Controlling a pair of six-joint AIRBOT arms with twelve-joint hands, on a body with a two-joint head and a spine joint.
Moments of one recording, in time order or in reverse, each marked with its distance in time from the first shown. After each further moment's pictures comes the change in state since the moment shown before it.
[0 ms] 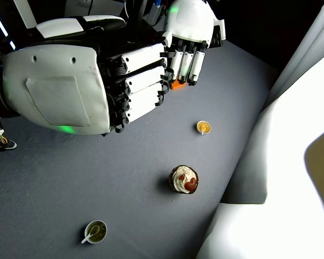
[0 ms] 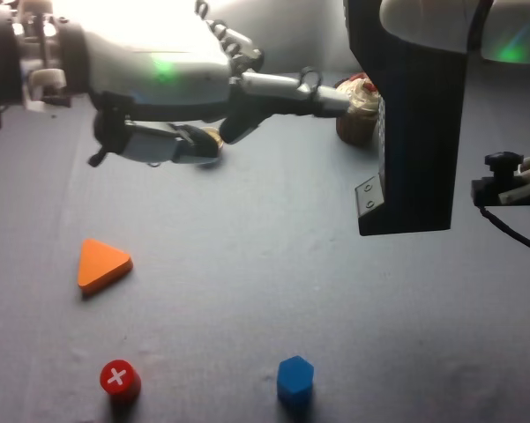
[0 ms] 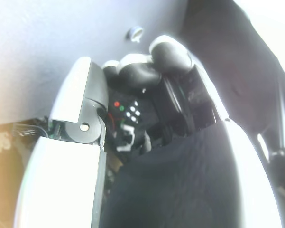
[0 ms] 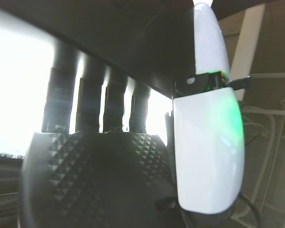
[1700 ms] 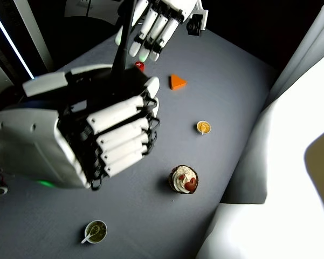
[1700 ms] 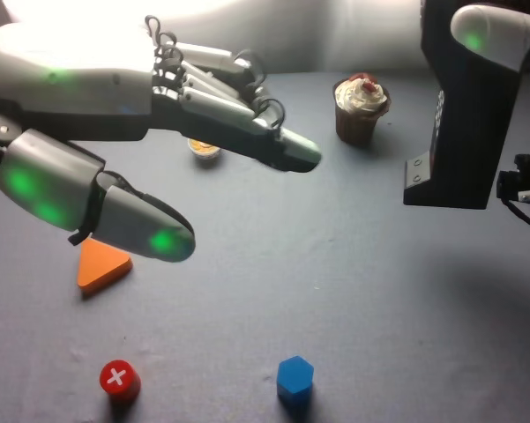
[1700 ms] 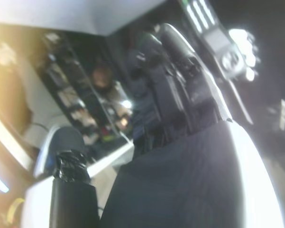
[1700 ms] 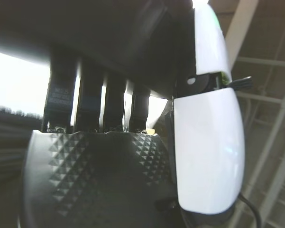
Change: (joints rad) left arm 0.030 0.113 0.012 -0.084 -0.455 -0.231; right arm -0.275 -0.142 0.223 0.078 0.473 -0.010
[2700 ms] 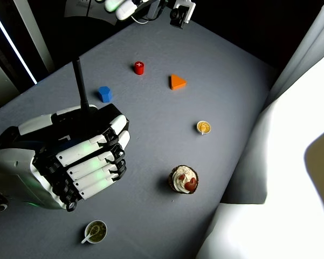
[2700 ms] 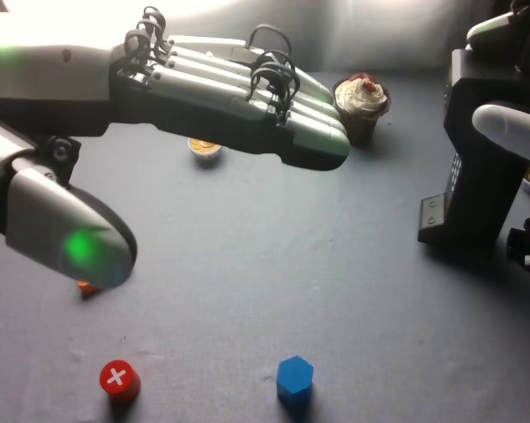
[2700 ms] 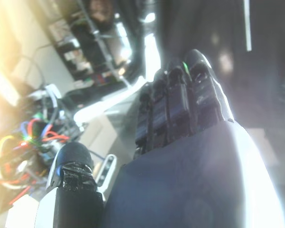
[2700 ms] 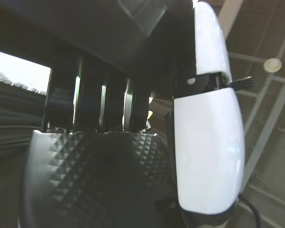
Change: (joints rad) left arm 0.003 0.000 -0.001 -0.102 -0.216 -0.108; right arm -0.229 -0.161 0.168 0.018 0.299 -0.005
